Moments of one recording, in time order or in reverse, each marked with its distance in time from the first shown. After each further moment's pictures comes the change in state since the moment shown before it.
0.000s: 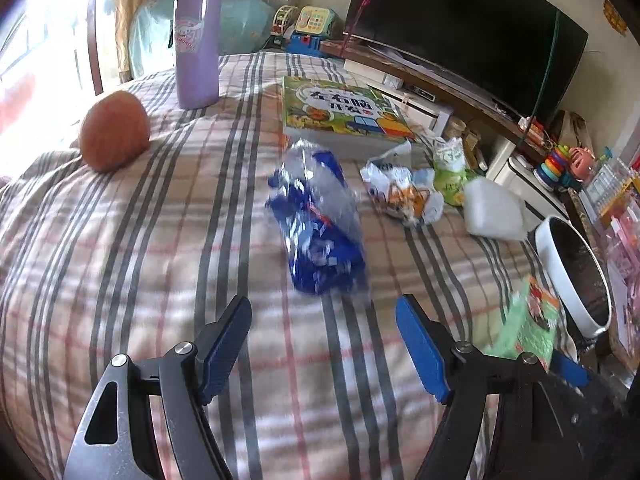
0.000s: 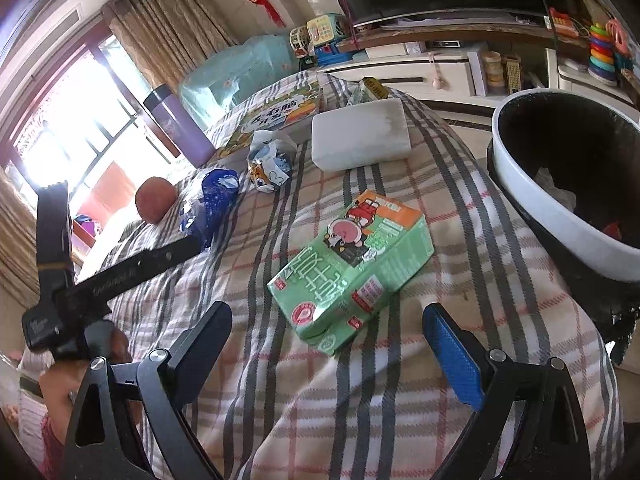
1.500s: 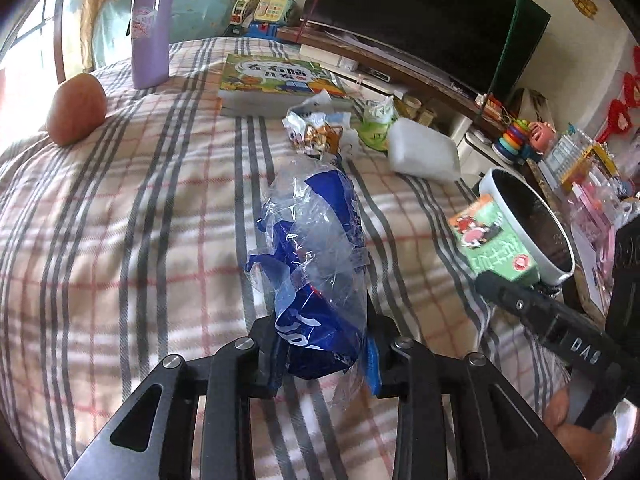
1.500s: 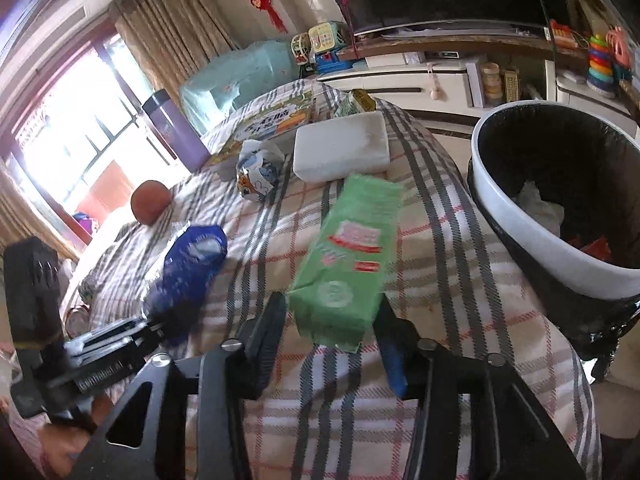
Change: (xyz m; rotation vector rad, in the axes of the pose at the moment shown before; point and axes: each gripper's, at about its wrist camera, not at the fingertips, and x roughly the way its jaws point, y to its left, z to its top) left arm -0.016 -0.024 -0.045 0.056 0.043 -0.136; right arm -0.006 -0.016 0.003 -0.026 -0.035 -0.009
